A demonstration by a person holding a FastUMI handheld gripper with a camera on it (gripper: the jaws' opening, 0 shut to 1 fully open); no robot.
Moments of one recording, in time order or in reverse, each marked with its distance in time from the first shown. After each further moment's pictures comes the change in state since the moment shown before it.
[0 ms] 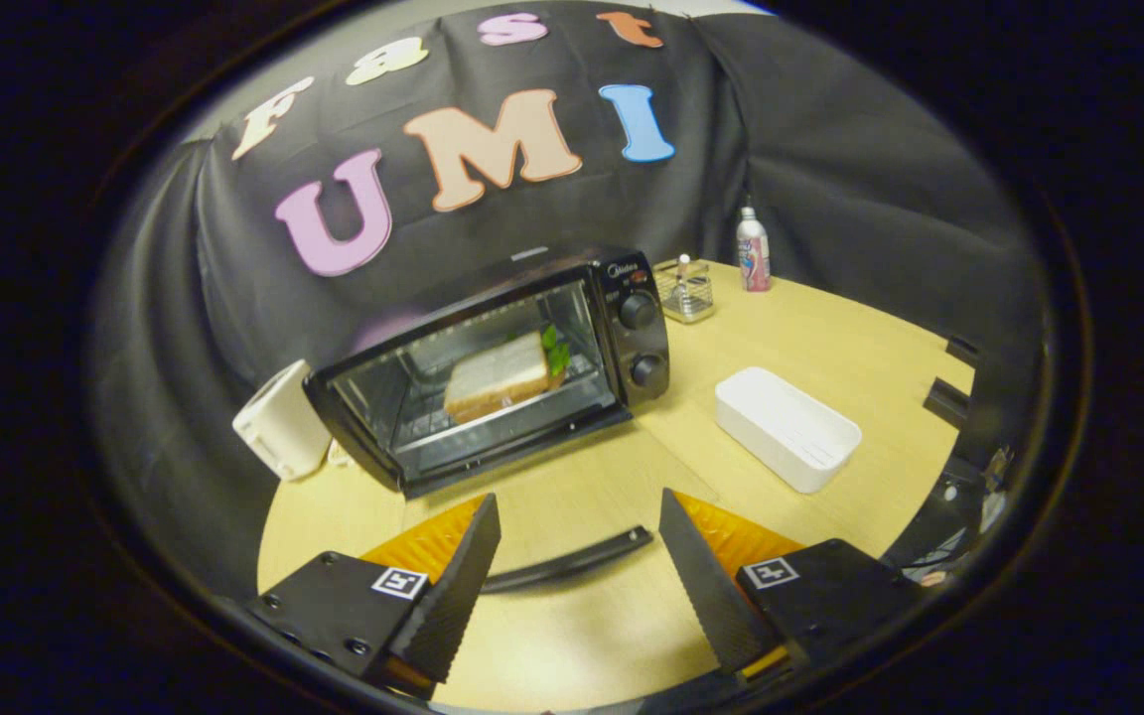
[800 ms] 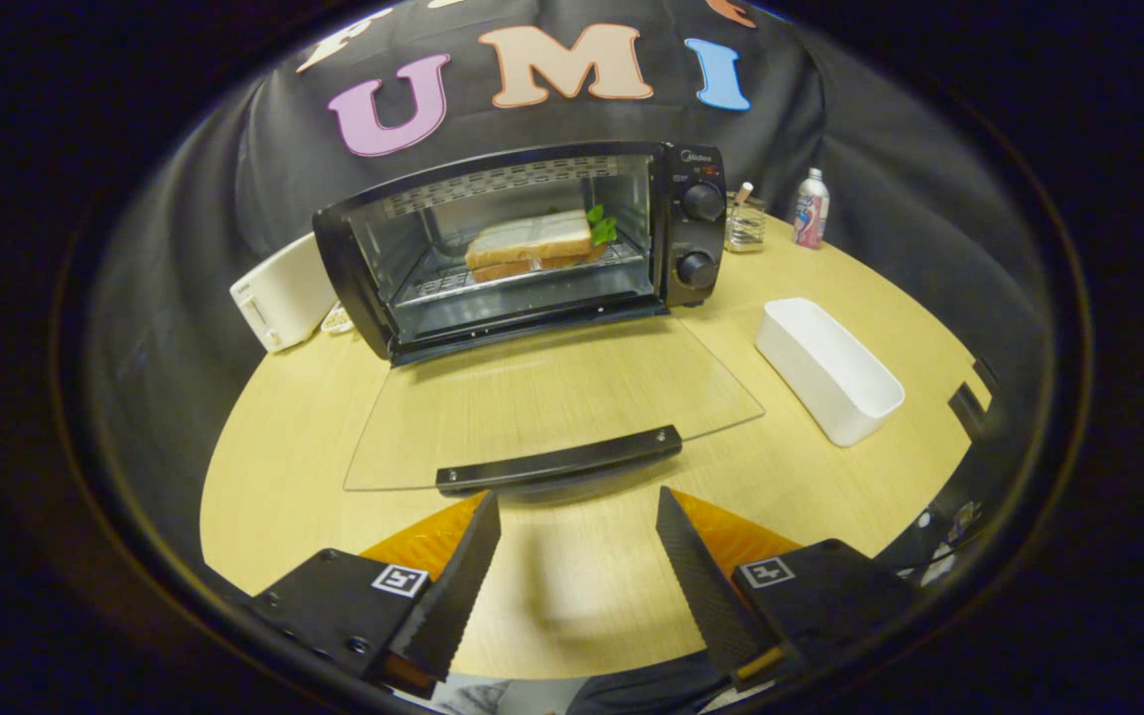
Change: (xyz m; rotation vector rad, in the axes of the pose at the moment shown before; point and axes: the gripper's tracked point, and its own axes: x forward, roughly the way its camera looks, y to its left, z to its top) arm 0.020 0.013 -0.066 -0.184 0.211 0.044
